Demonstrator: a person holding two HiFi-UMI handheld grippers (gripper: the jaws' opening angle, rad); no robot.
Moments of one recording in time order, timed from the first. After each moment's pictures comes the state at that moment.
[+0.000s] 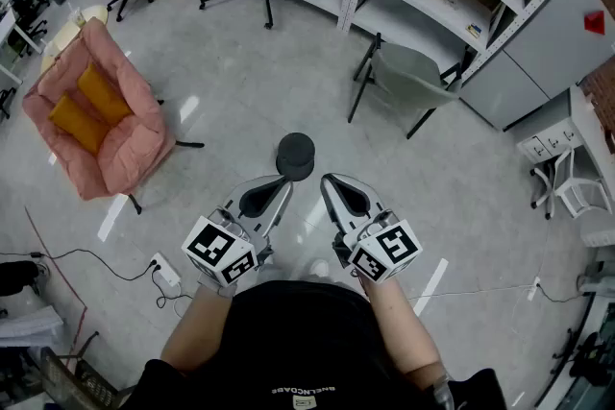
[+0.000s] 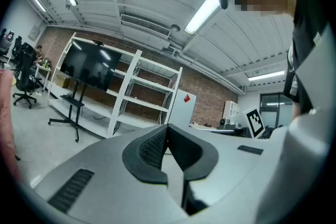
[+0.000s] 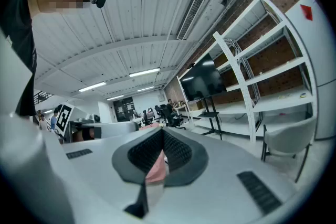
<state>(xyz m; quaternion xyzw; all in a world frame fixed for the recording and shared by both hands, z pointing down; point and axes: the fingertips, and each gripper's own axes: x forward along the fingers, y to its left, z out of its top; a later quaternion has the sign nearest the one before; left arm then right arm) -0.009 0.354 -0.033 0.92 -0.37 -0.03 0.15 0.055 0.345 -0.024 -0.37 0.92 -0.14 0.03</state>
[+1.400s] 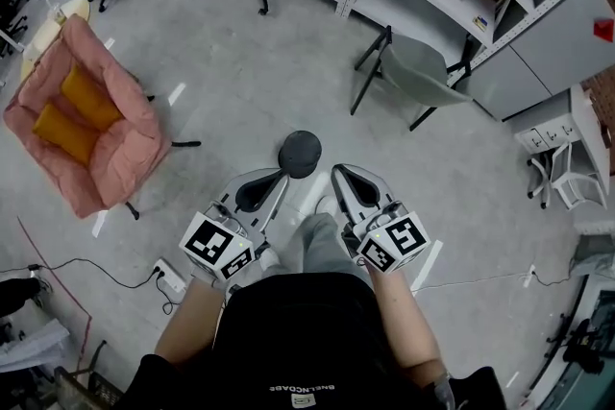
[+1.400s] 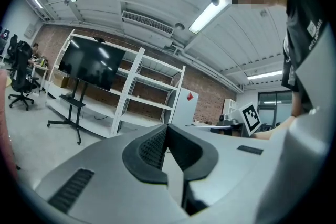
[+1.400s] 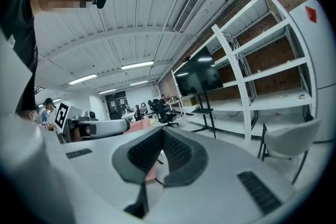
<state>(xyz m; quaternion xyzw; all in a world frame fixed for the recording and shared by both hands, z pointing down) -0.087 0.266 0.004 0.93 -0.35 -0.03 0.14 0.001 0.253 0.017 -0.40 0.90 -0.15 -0.01</state>
